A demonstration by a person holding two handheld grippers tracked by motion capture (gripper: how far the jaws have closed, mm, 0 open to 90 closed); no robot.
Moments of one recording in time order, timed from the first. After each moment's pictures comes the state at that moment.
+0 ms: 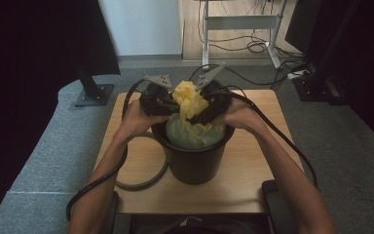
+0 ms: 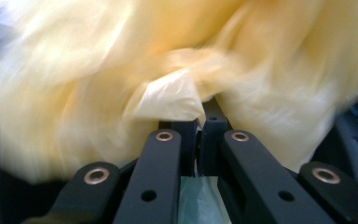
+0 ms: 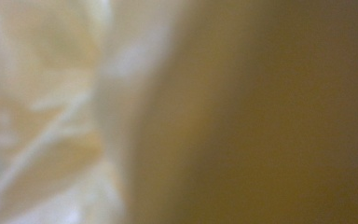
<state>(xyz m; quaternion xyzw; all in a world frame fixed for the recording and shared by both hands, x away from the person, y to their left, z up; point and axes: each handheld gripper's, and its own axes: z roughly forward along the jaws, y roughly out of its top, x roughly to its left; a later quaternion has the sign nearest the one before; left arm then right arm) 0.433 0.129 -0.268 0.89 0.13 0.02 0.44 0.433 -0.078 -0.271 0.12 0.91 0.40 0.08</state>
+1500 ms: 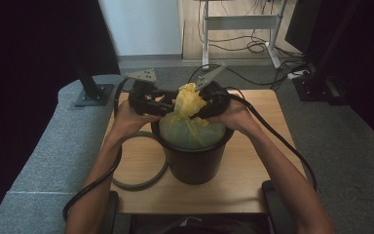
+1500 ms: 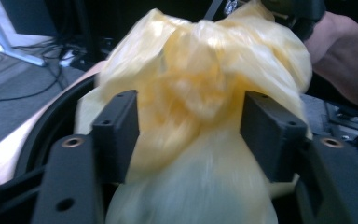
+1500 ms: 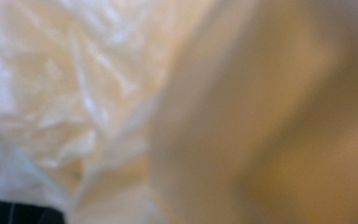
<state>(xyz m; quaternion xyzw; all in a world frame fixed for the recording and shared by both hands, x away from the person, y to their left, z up) 0.421 0.165 -0.253 0.84 0.16 0.05 0.51 0.433 -0.077 -0.275 0.12 0.90 0.42 0.07</state>
